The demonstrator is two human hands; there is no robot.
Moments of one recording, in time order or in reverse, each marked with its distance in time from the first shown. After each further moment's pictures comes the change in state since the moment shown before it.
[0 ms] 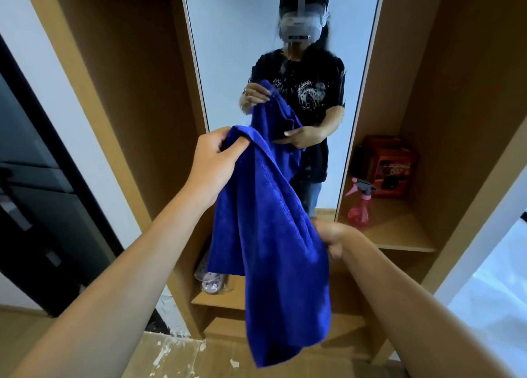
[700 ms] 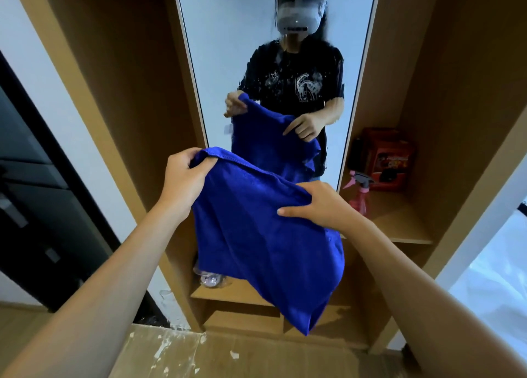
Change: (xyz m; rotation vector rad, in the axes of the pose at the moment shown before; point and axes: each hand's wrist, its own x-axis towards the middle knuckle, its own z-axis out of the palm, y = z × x) left_hand -0.008 -0.045 -0.029 0.159 0.106 -0.158; right_hand 0.000 -0.020 -0.018 -0.813 0.428 -0.609
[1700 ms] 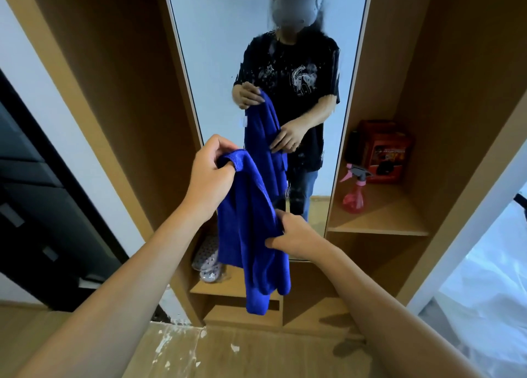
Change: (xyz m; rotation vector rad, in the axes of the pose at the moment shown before) left_hand -0.017 0.010 0.036 -0.053 -0.123 0.195; right_hand -0.012 0.013 0.068 0.048 -0.161 0.224
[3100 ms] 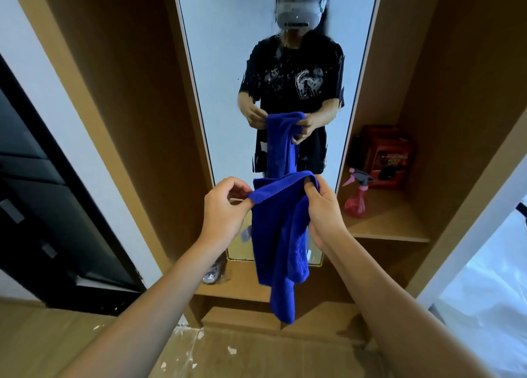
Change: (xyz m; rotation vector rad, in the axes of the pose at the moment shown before) left_hand -0.036 -0.039 0.020 0.097 0.044 -0.021; right_hand 0.003 -0.016 -0.026 0.959 0.506 -0.065
